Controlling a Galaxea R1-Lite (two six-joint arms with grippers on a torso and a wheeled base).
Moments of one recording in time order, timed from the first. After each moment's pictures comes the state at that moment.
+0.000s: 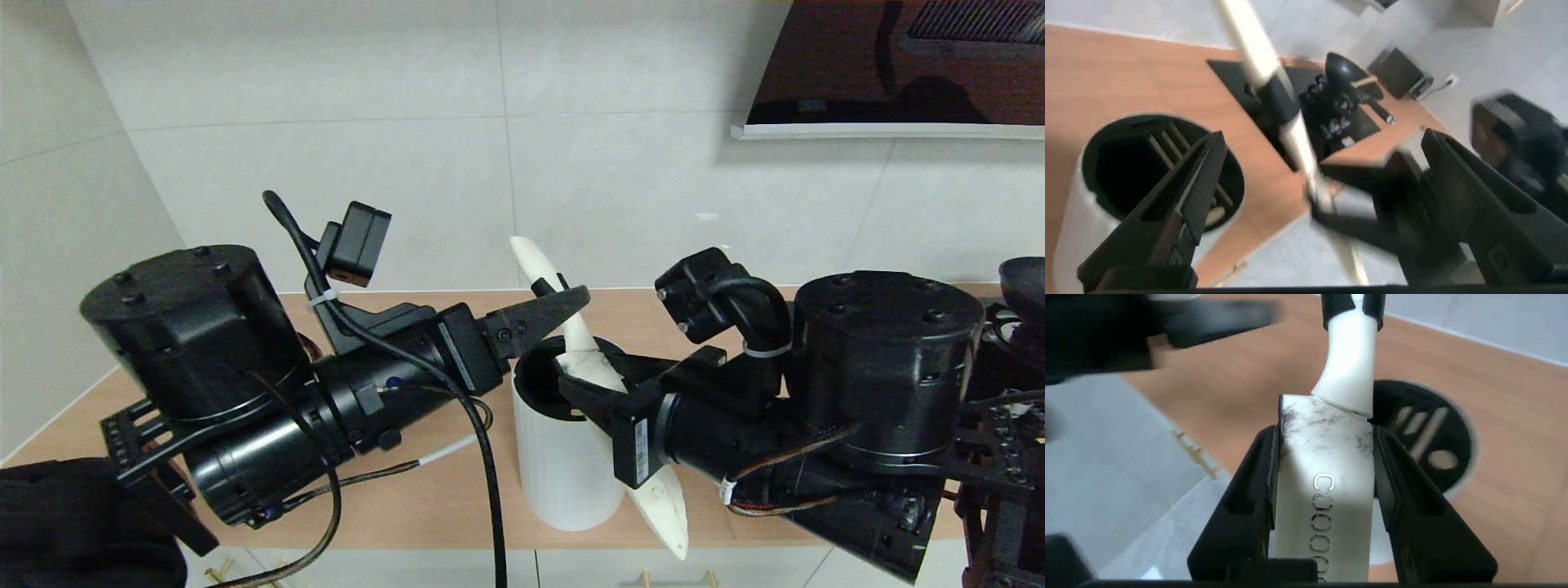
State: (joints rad) left arm -0.69 1.61 -0.66 -1.02 -0.18 -0.64; right arm 0.96 1.66 -0.83 -0.68 -0.22 0.12
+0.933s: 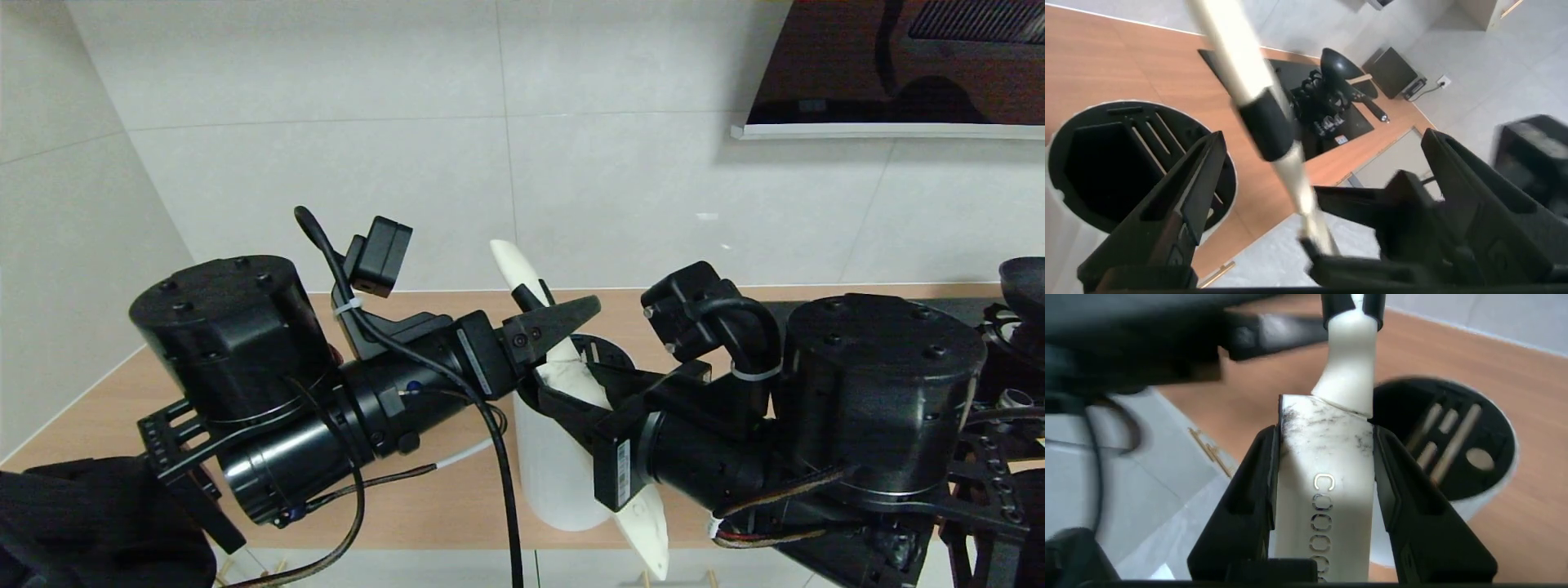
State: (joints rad) left arm -0.70 1.65 -0.67 -1.03 -0.18 -0.68; right arm 1.01 1.68 -0.81 -0.76 -0.24 0.13
